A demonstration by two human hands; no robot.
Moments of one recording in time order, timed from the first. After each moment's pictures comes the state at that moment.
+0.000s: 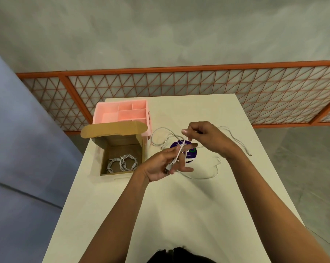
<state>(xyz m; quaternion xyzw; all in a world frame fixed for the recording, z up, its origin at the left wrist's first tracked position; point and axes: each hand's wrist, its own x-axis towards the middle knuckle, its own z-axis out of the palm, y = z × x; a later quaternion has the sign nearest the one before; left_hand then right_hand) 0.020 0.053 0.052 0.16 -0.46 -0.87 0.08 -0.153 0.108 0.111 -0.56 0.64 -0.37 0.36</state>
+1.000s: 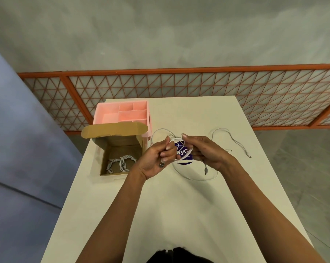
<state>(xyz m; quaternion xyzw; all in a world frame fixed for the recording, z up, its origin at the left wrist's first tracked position) 0.026 0.038 0.053 0.16 -0.41 -0.88 0.18 -0.139 0.115 0.082 -0.37 0.57 -0.46 0.57</state>
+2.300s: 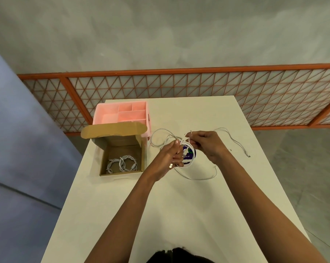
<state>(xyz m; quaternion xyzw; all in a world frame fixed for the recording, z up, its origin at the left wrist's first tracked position) 0.005 0.064 0.056 0.29 -0.55 -0.76 0.21 -0.152 0.102 0.070 -0.27 0.63 -0.56 0.47</state>
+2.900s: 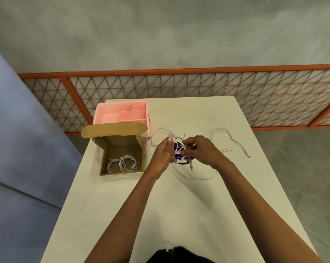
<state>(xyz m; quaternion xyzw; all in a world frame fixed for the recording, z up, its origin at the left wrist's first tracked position) 0.003 0.058 0.046 0.38 -0.60 -0.65 0.28 -0.137 0.112 0.076 -0.50 0.71 -0.32 0.38</state>
